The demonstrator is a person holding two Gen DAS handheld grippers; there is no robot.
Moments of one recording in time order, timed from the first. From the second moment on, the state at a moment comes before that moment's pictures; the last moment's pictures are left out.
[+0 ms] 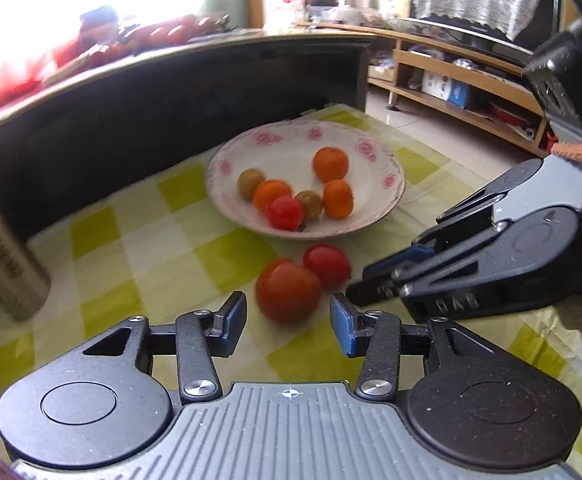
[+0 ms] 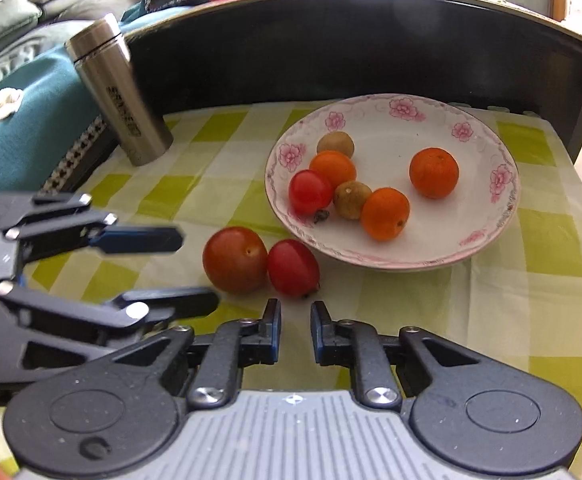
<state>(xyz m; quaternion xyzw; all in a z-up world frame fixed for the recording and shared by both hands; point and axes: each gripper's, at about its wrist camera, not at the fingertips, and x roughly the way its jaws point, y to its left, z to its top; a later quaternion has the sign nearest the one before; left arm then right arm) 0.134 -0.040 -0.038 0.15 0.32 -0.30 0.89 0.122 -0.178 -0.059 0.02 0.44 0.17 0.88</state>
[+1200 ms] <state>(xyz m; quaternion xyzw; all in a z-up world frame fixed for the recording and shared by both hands) 0.125 -0.011 -0.047 0.12 0.41 -0.28 0.86 0.136 -0.139 -0.068 -0.03 0.39 0.12 0.91</state>
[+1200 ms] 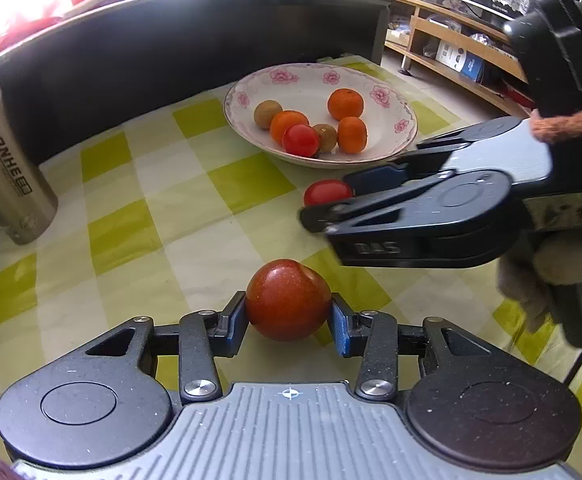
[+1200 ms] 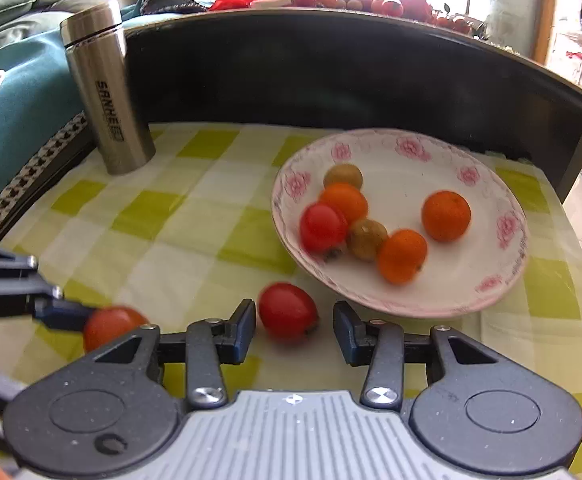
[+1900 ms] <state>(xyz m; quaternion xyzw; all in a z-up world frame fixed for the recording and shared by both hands) 0.077 -0.041 -0.062 0.16 0.37 -0.33 0.86 0.043 -0.174 -0.053 -0.05 0.44 0.04 0.89</state>
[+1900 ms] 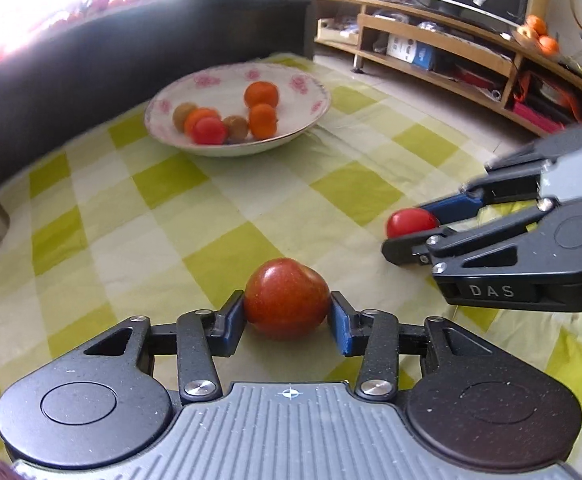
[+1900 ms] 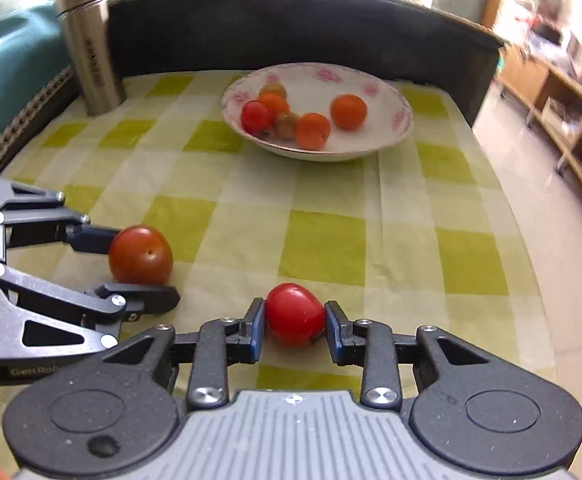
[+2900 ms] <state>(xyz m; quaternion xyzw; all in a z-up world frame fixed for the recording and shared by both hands) 0.054 -0.060 -0.012 0.17 0.32 -0.28 0.89 0.038 -0.185 0.001 -0.01 0.42 0.06 0.91</state>
